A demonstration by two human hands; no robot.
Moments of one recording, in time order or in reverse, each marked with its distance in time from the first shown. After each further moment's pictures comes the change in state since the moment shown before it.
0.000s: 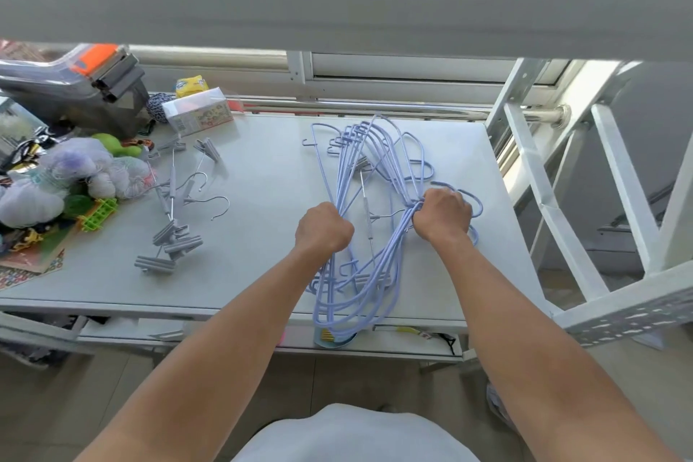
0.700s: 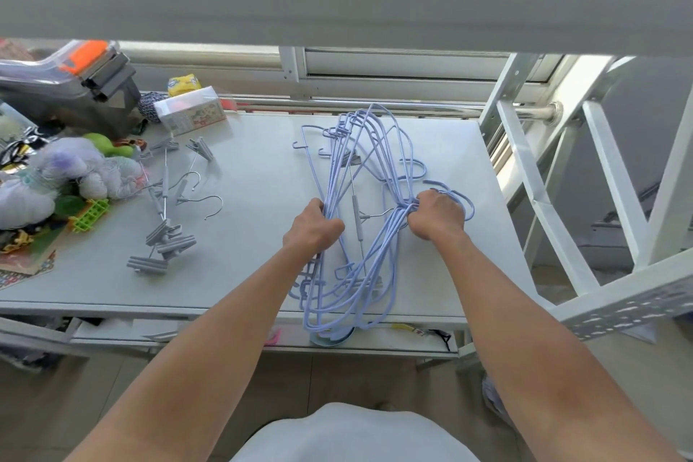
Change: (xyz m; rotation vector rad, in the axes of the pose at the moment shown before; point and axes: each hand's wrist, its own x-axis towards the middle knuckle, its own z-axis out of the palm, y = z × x) left_hand -0.006 -0.009 -0.006 -0.246 -0.129 -0.100; right_hand -0.001 0.007 -0.005 0.063 -0.152 -0.027
